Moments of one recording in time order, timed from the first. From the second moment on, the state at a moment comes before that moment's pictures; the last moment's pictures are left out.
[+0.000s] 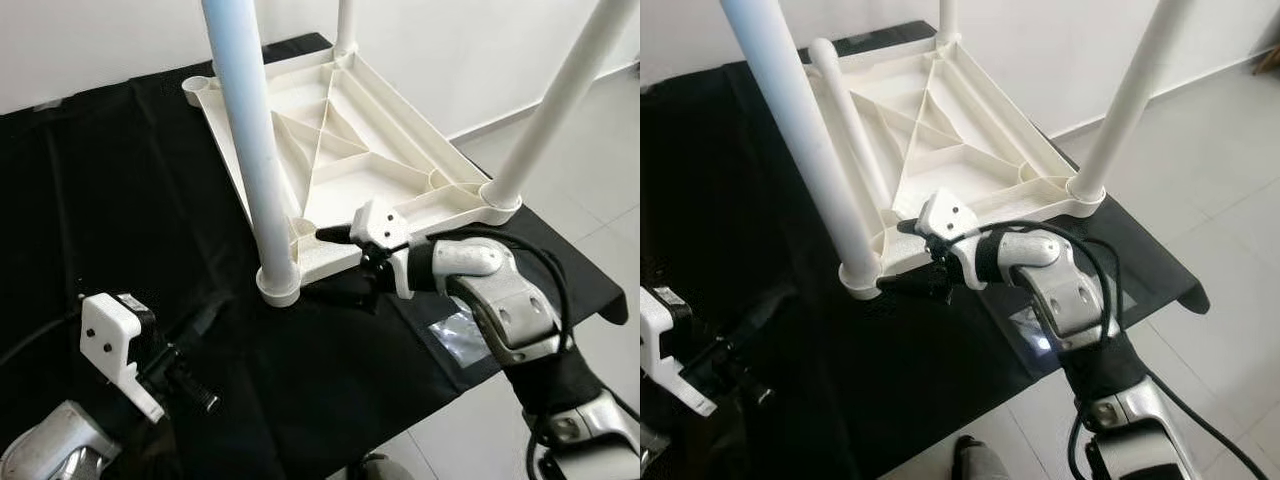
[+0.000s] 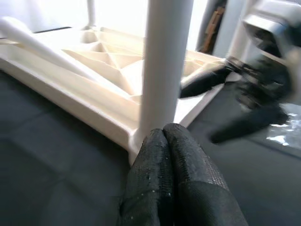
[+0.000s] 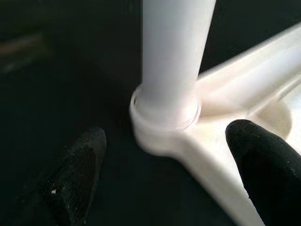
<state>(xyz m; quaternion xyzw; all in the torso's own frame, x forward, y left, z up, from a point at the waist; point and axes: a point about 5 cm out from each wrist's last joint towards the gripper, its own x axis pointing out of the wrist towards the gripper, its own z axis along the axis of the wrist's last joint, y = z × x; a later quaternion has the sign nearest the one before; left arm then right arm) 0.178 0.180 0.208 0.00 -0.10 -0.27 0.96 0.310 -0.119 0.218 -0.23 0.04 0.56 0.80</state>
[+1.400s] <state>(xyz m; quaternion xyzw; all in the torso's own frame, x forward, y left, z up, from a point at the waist) 0.203 0.161 0.161 0.00 -0.05 -0.07 1.00 0.295 -0.121 0.171 -0.02 0.02 0.40 0.92</state>
